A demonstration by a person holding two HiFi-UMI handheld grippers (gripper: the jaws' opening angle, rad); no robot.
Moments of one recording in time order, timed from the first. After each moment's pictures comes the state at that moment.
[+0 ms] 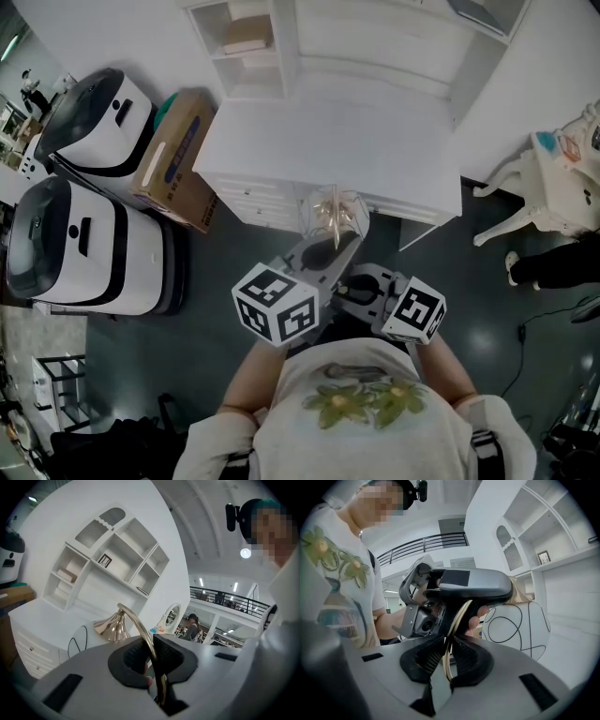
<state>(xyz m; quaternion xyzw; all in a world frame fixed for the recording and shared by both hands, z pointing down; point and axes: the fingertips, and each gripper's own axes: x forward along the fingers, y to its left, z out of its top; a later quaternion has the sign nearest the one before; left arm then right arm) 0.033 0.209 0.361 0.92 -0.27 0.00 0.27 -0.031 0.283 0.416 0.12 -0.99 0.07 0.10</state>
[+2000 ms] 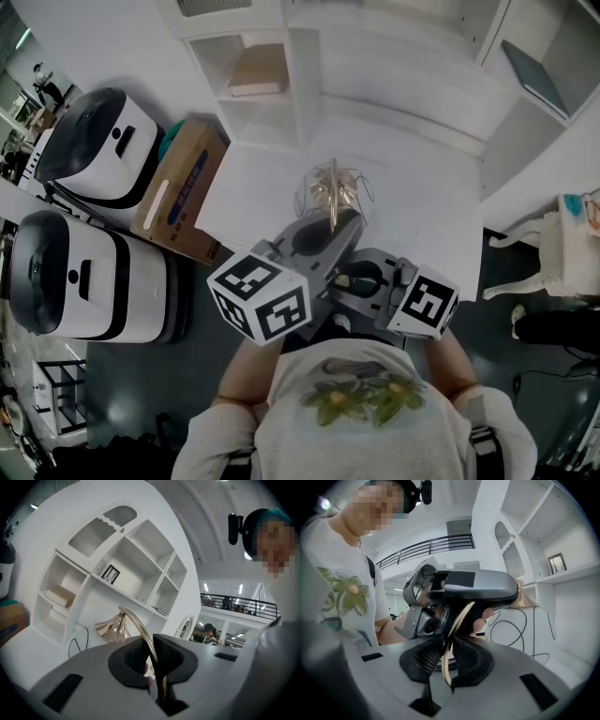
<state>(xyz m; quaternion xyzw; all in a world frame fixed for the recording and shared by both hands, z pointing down) 0.023 -0.054 0.294 0.92 -0.31 -0.04 0.24 -0.038 0.026 0.352 0.06 -0.99 0.02 0.08</state>
